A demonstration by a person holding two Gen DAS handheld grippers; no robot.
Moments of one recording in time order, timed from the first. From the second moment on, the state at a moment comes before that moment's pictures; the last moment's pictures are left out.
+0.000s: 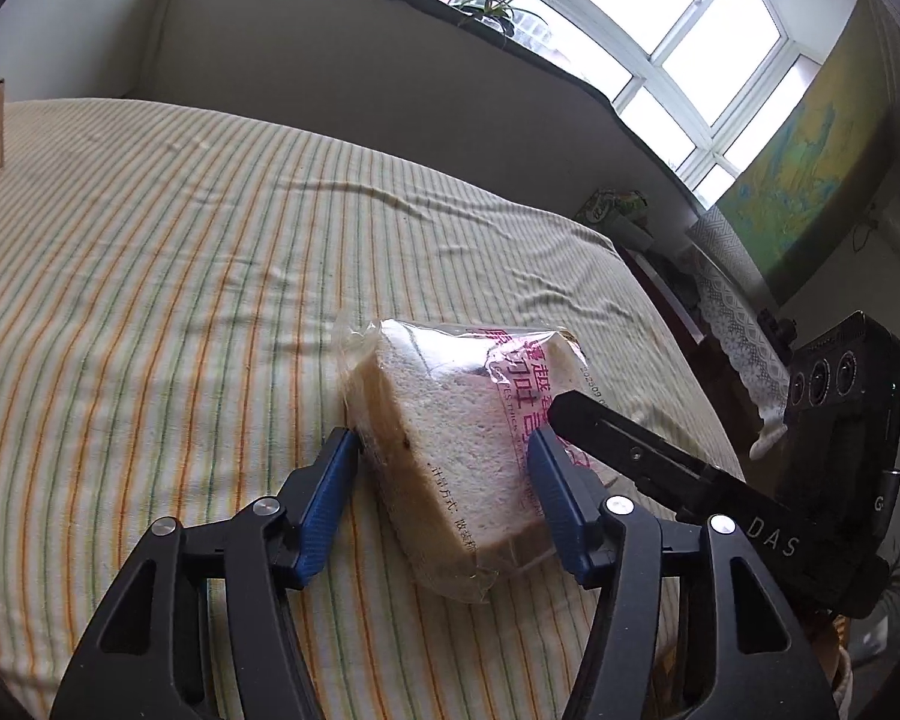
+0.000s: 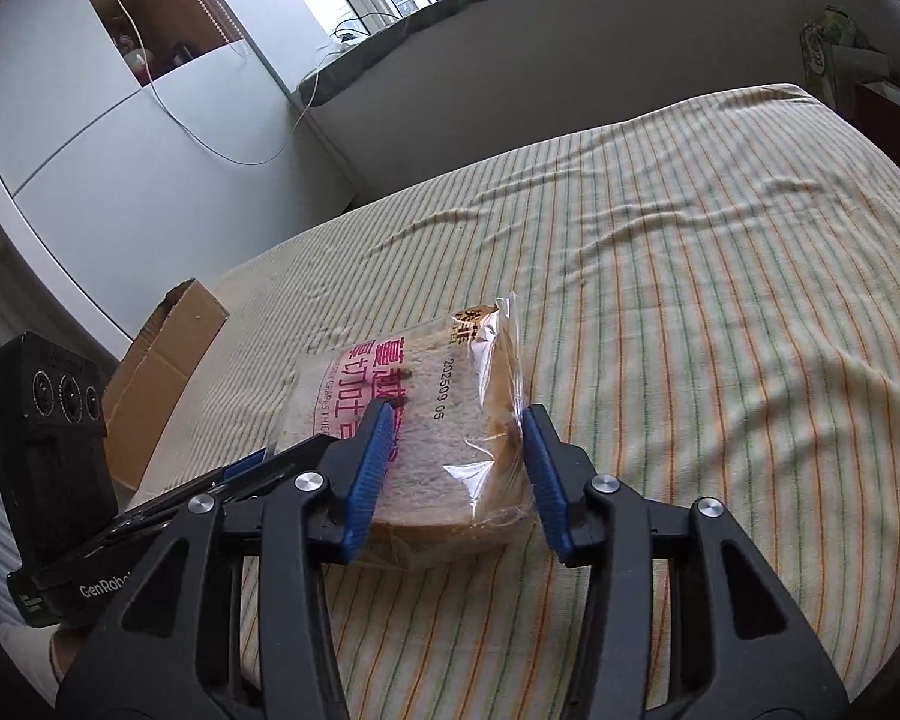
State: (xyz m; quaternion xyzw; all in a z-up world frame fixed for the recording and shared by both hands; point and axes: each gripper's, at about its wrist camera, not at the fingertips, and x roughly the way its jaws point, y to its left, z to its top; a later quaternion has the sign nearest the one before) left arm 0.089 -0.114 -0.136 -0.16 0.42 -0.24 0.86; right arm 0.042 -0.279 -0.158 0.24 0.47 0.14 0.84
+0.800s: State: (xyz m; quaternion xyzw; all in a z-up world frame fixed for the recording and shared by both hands) left arm 0.089 -0.093 -0.106 -0.18 0.38 -0.25 0.87; right arm 0.031 -0.261 -0.108 0.25 0.43 0.12 0.86
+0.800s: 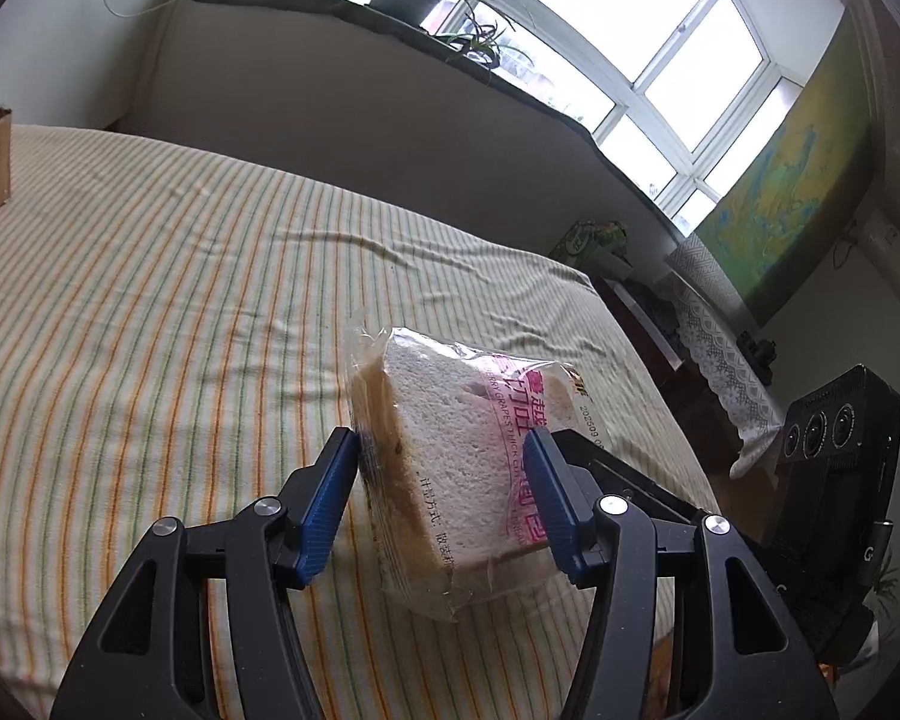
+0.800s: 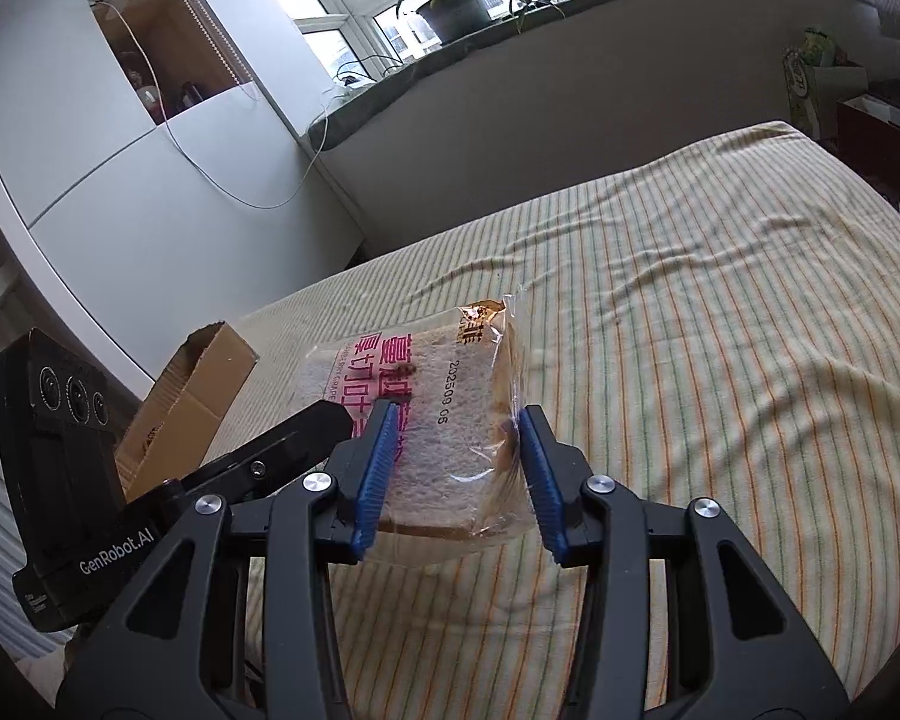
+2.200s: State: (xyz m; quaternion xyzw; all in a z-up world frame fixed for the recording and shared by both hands) left arm 0.054 0.152 -0.056 -0.28 0.25 -0.11 0.92; right arm 0.099 0.026 -0.022 0.14 0.40 0.32 0.85
